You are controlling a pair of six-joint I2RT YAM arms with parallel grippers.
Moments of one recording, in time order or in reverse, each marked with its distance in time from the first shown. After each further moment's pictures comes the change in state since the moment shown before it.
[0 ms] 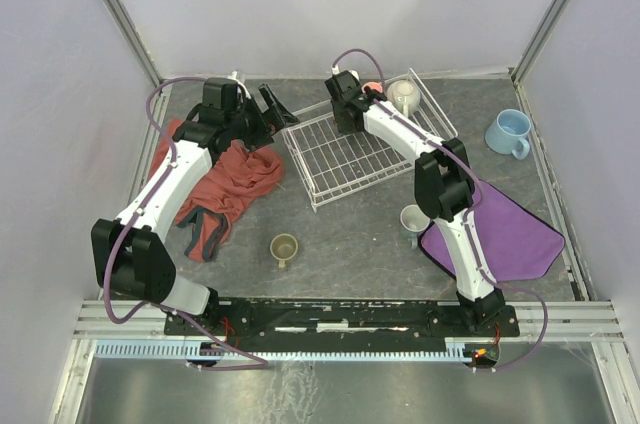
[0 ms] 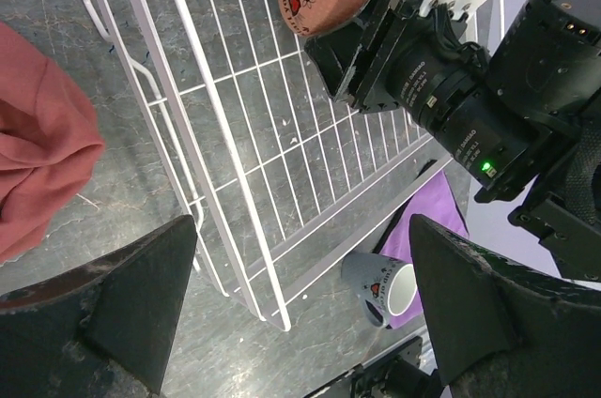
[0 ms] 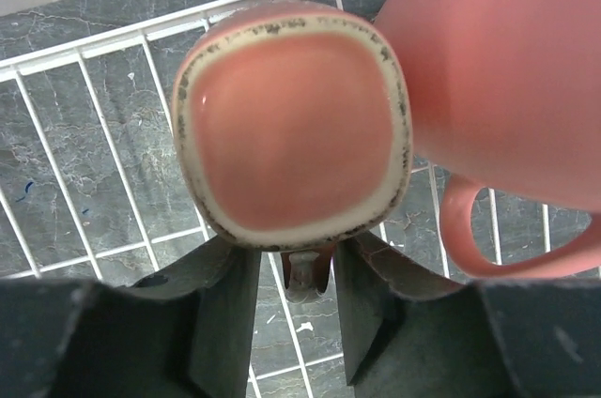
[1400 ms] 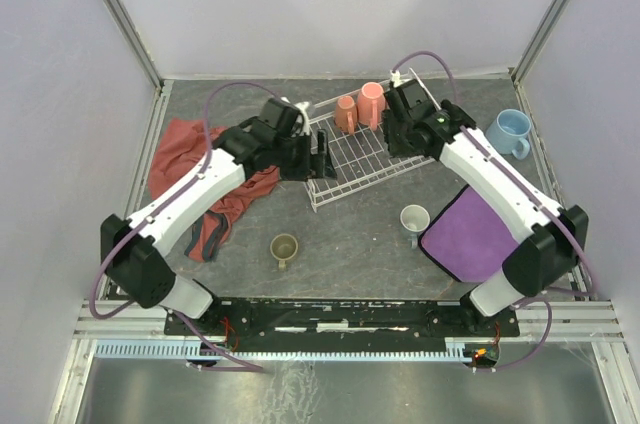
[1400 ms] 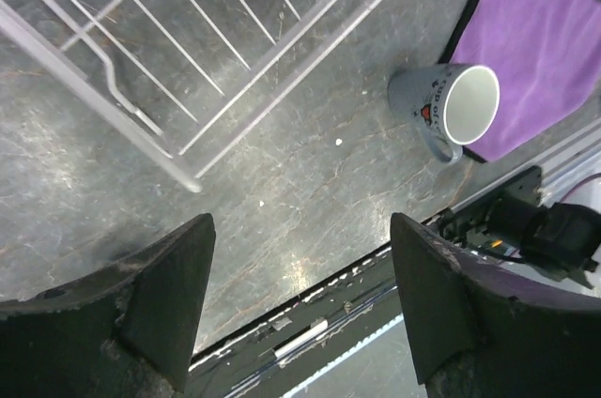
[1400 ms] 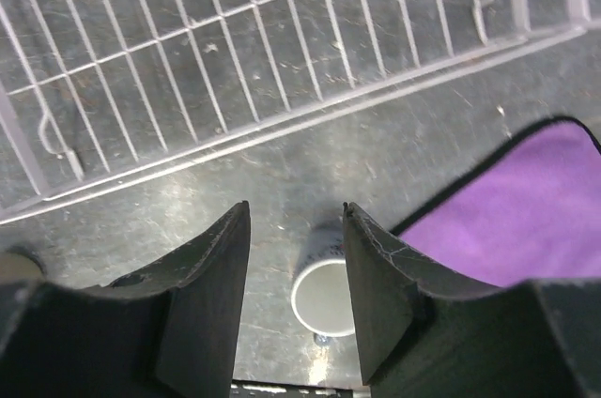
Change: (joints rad) left arm -0.369 0.016 0.088 -0.317 -0.095 0.201; right arm -0.027 -0.799 -0.573 -0.229 -0.049 0.082
